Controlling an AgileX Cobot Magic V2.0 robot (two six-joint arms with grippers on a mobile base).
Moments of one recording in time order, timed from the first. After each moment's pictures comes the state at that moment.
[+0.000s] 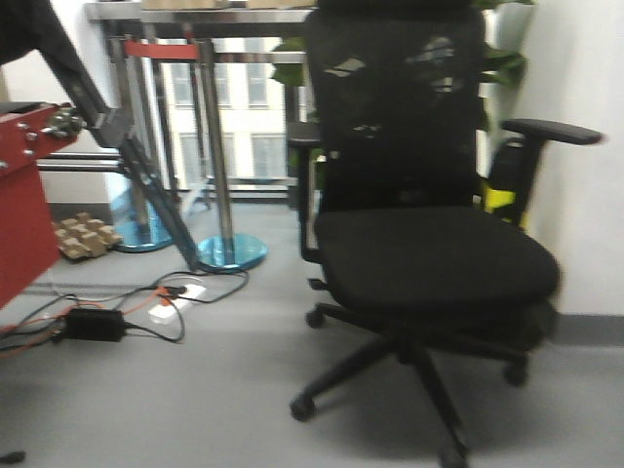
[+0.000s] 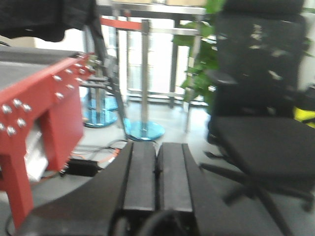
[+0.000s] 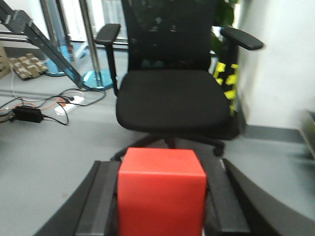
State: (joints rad) left arm -0.06 -0.01 0.03 -0.10 0.02 0.06; right arm 0.08 0.14 -0.55 -0.03 0.73 0.09
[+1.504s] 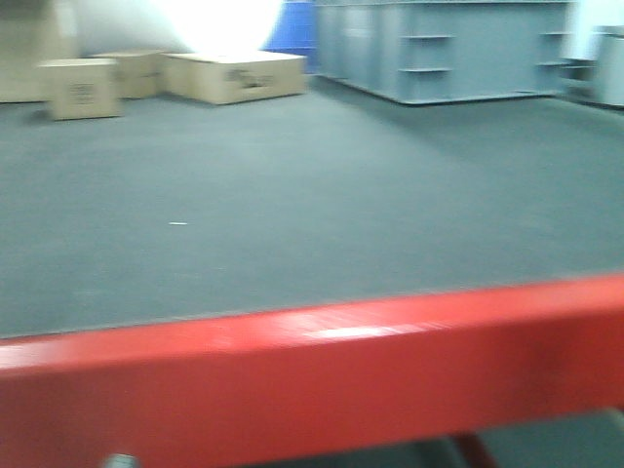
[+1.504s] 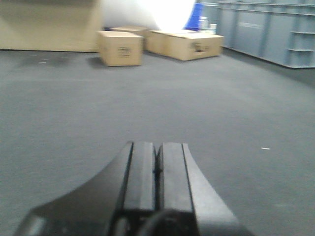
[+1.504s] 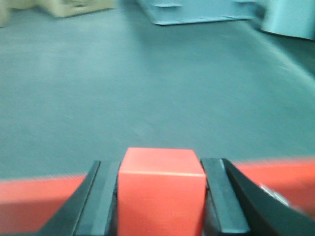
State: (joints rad) left arm -0.06 -0.01 0.03 -0.10 0.02 0.06; right arm 0.08 0.14 -0.55 -0.03 0.73 0.09
